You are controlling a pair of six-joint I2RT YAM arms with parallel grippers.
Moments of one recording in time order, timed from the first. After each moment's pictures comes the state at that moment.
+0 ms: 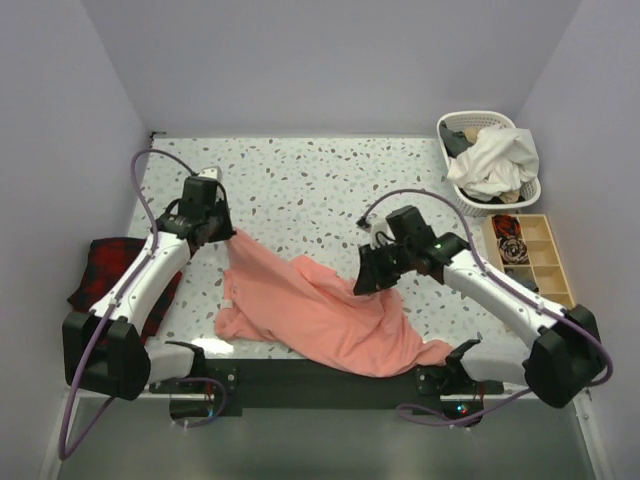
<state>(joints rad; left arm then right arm) -0.20 1.26 0.97 -0.56 -0.08 -0.37 0.57 1.20 0.90 -0.65 -0.48 0.27</state>
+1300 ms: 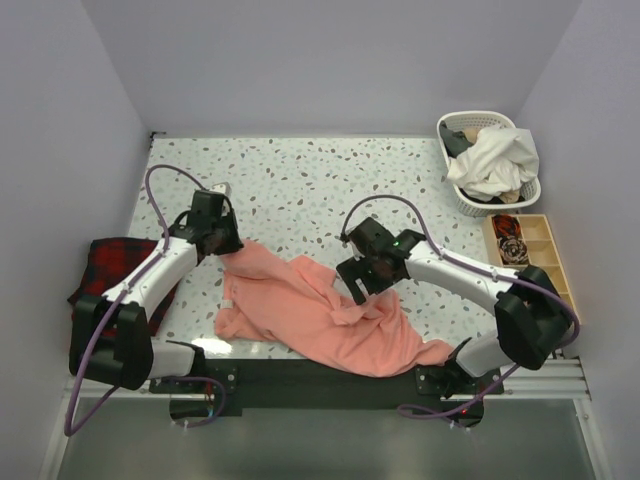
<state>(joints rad) -0.20 1.32 0.83 -0.41 0.02 -0.39 0.76 1.49 1.00 -0.73 0.04 0.22</state>
